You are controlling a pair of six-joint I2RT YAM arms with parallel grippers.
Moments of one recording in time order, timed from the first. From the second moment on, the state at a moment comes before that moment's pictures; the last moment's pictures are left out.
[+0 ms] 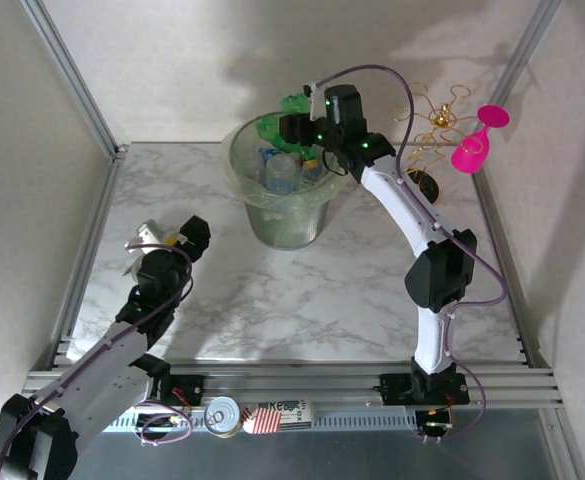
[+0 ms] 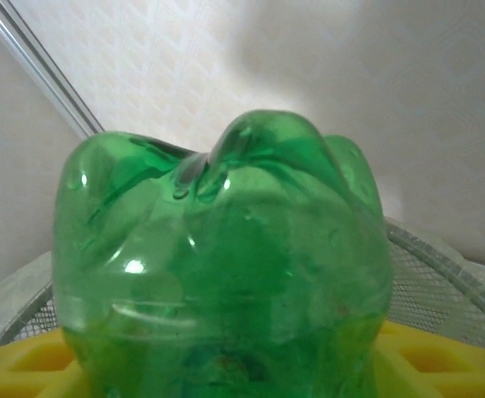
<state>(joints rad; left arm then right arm) -0.34 0.81 0.36 0.27 -0.36 -0.88 0.52 1.97 2.05 -0.43 -0.15 0.22</state>
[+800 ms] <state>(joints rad) -0.33 0.81 0.37 0.26 -0.37 -0.86 0.53 1.69 1.75 -0.35 0.06 0.16</state>
